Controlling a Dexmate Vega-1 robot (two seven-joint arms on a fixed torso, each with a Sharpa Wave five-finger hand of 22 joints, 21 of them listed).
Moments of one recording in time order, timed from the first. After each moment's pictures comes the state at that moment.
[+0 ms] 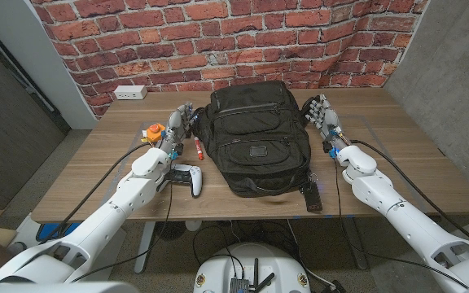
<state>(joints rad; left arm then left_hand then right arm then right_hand) 0.82 0.51 0.38 -1.27 -0.64 -0.28 -0.04 0.02 0.07 0.67 0.05 0.18 0.00 0.00 0.17 0.17 -0.06 -0.03 0.18 0.17 -0.06 -0.03 0.17 0.17 0.10 -0.04 0.18 0.17 -0.84 -0.51 -0.37 -1.30 0.64 0.29 0.01 0.07 0.09 0.29 0.14 0.22 0.05 -0.01 0.17 0.17 0.08 -0.02 0.18 0.18 -0.02 -0.01 0.20 0.28 0.21 -0.02 0.17 0.17</state>
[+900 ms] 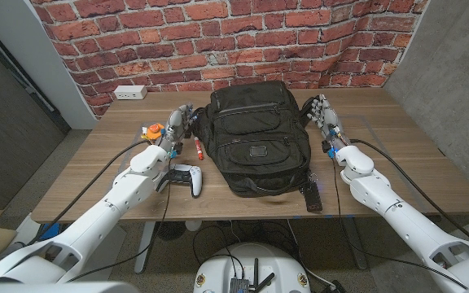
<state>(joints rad) 0.86 0.57 0.38 -1.39 -0.62 -0.20 0.02 0.03 0.08 0.68 0.03 0.18 0.00 0.00 0.18 0.17 -0.06 -0.03 0.18 0.17 -0.06 -0.03 0.17 0.16 0.10 -0.03 0.18 0.17 -0.84 -0.51 -0.38 -1.31 0.57 0.31 -0.06 0.07 0.09 0.30 0.13 0.23 0.05 -0.01 0.18 0.17 0.09 -0.02 0.18 0.18 -0.02 -0.01 0.20 0.27 0.21 -0.03 0.18 0.17</state>
